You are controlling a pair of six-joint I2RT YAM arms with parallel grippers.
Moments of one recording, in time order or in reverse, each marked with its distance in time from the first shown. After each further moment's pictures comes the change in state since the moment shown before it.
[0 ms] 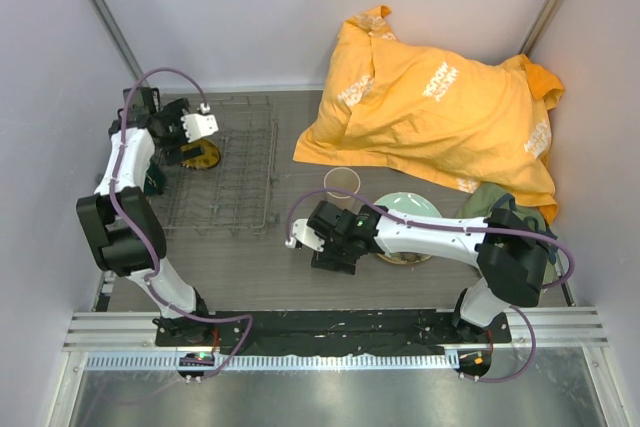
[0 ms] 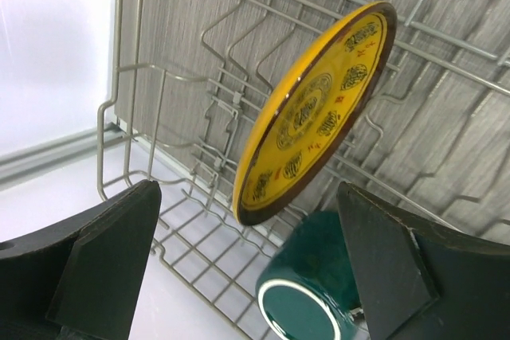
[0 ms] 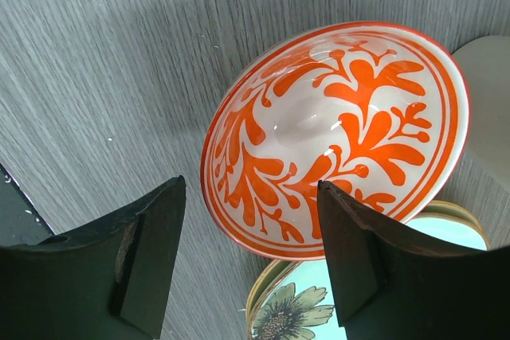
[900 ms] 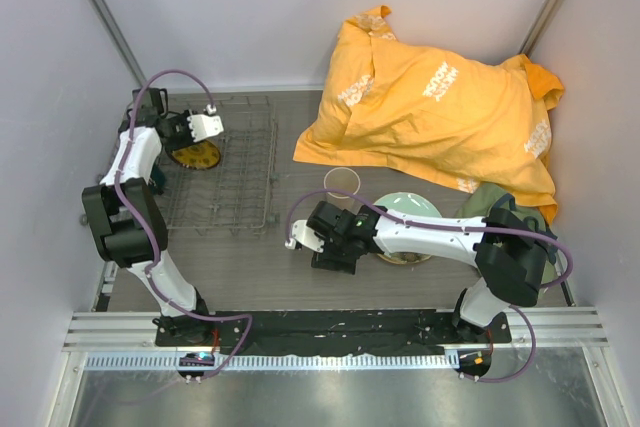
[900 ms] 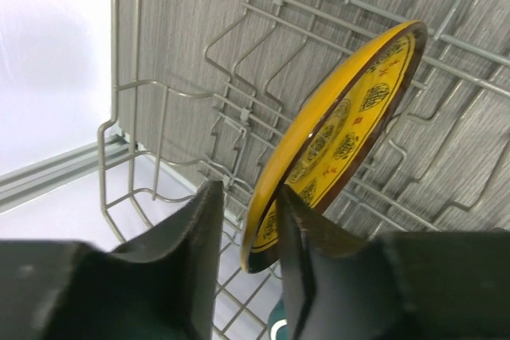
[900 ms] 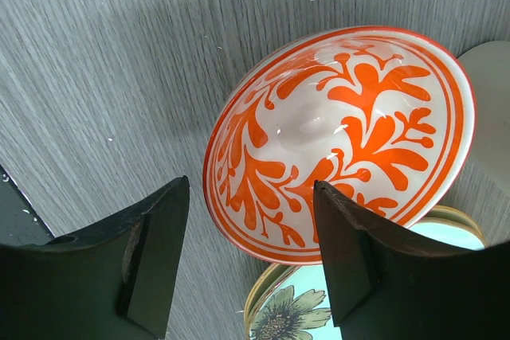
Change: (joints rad) left arm -0.028 0.072 -0.006 0.099 -0.030 0.013; right arm 0.000 0.008 0.000 0.002 -0.007 -0.014
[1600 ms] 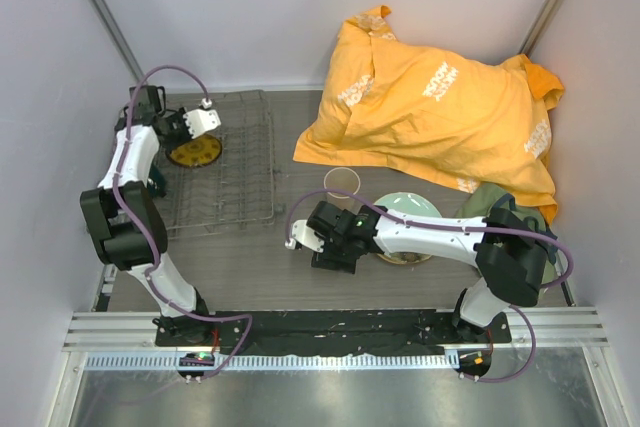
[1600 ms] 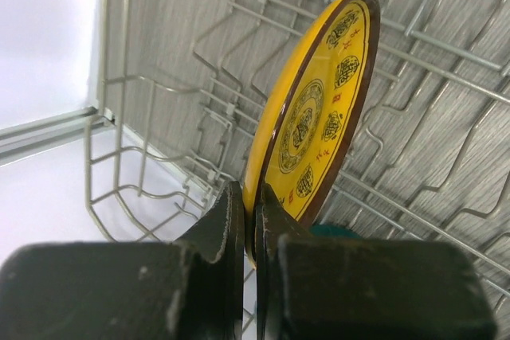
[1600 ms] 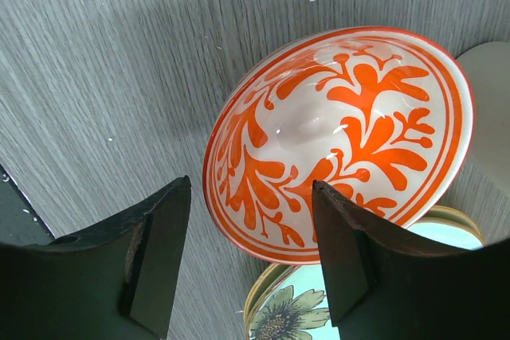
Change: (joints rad) left arm 0.001 -0.019 0.021 -0.060 -0.035 -0.113; right arm 0.000 -0.001 0.000 0.001 0.000 -0.002
